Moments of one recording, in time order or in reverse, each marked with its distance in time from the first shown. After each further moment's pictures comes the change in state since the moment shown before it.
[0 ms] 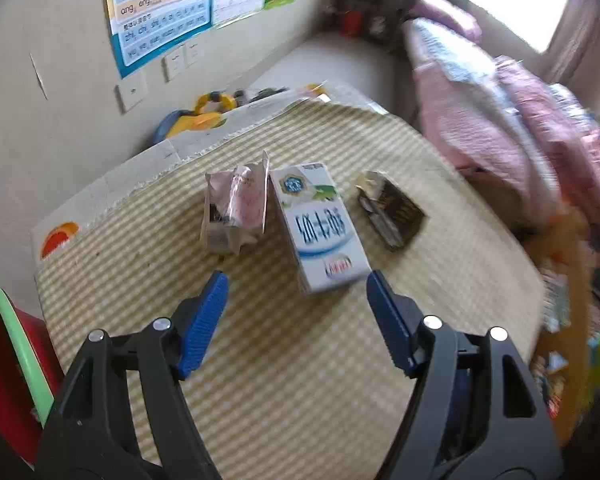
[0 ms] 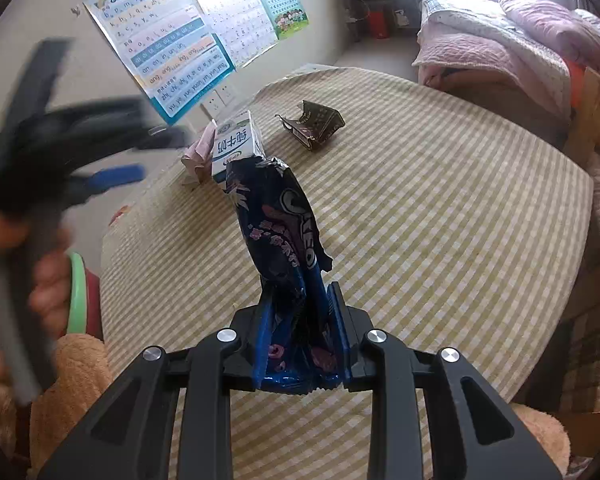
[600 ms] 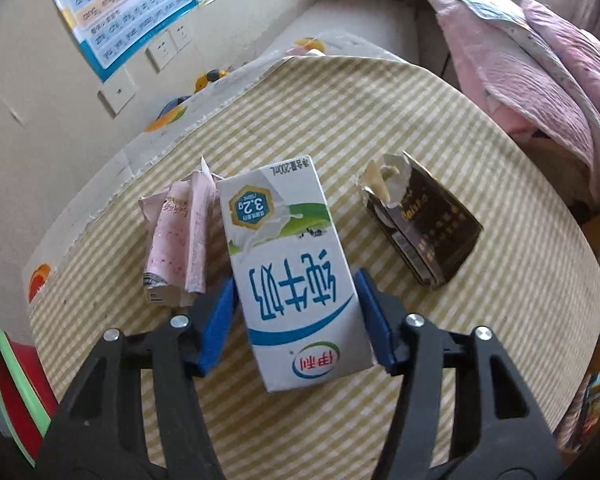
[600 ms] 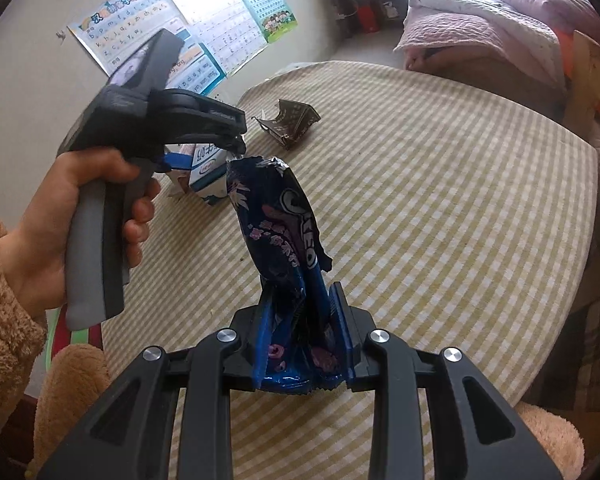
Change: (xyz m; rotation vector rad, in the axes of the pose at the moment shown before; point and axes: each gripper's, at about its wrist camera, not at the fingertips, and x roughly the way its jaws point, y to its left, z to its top) left arm 0.073 -0.031 0.022 0.127 0.118 0.143; right arm 0.006 -0.027 -0.001 0.053 0.004 0.039
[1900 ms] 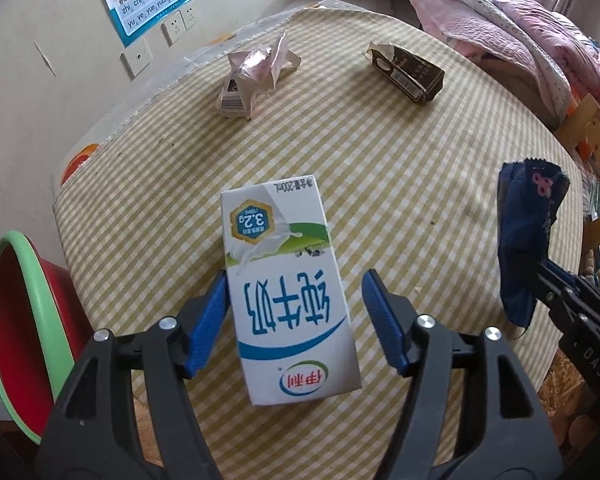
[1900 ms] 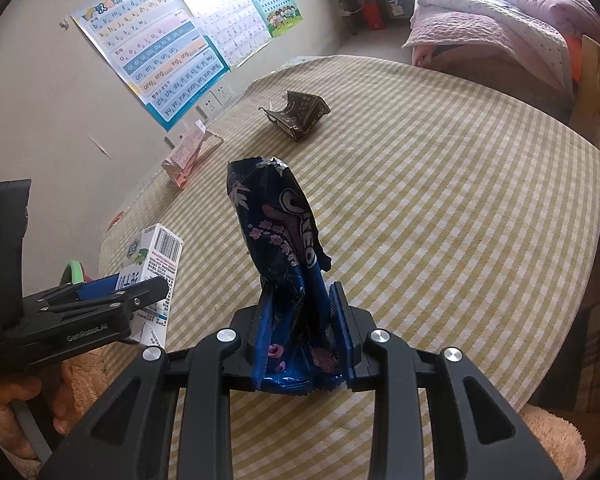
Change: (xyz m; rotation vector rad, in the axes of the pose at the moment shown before) left arm -0.056 0.053 -0.135 0.032 0.003 -0.058; right arm 0.006 0.006 -0.001 -0.020 0.008 -0.006
